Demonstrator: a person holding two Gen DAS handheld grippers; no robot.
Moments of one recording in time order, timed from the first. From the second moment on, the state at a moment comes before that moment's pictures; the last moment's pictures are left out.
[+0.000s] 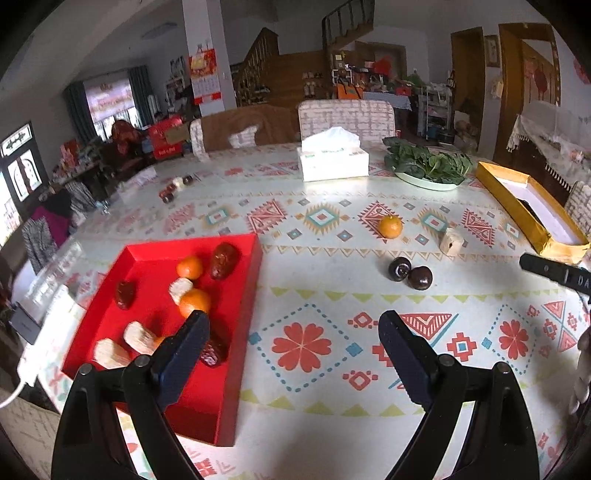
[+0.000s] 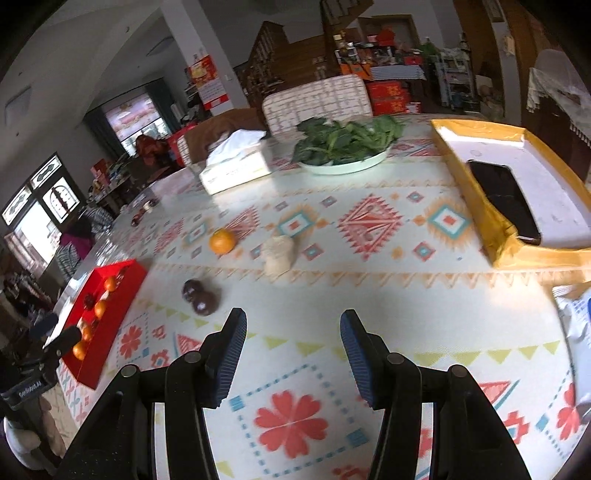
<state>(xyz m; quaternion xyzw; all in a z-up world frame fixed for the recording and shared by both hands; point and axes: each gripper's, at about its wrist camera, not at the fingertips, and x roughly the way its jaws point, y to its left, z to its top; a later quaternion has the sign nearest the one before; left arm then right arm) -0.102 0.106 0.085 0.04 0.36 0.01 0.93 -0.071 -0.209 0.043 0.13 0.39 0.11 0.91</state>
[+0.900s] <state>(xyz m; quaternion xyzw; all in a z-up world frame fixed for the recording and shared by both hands) 0.060 0.061 0.060 -0.02 0.42 -0.09 0.90 0.035 -0.155 0.008 0.10 0.45 0.09 0.89</state>
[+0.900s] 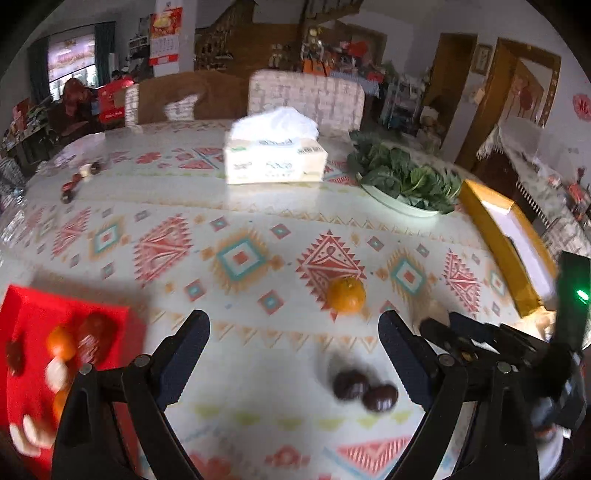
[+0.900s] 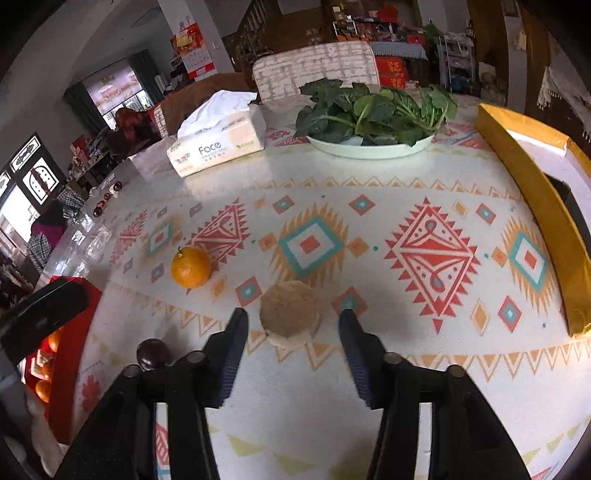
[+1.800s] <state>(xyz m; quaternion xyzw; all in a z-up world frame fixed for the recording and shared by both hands) 0.062 0.042 0.047 0.01 0.42 -0.10 0.90 0.024 -0.169 0.017 0.10 0.42 0.09 0.90</state>
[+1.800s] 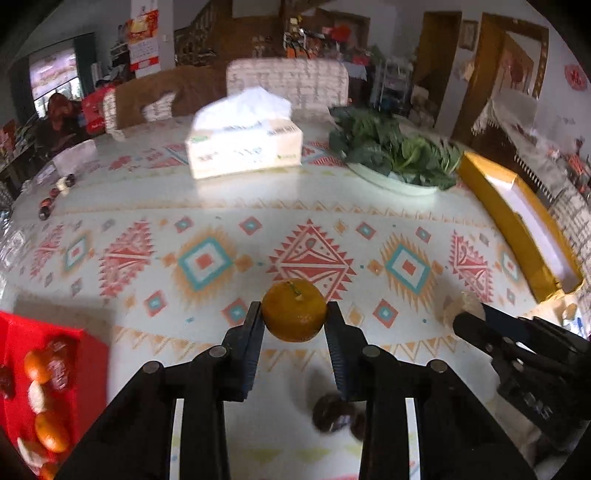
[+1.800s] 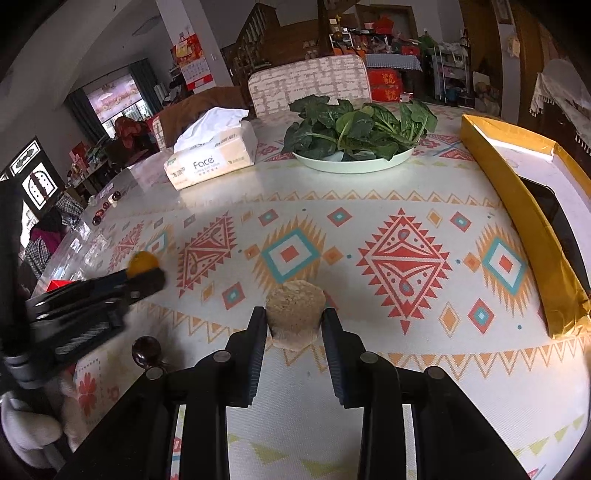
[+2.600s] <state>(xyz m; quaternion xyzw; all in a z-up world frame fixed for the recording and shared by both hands) -0.079 0.159 0.100 -0.07 0.32 -0.01 0.94 -0.010 -0.122 0.037 0.05 0.38 0.12 0.91</state>
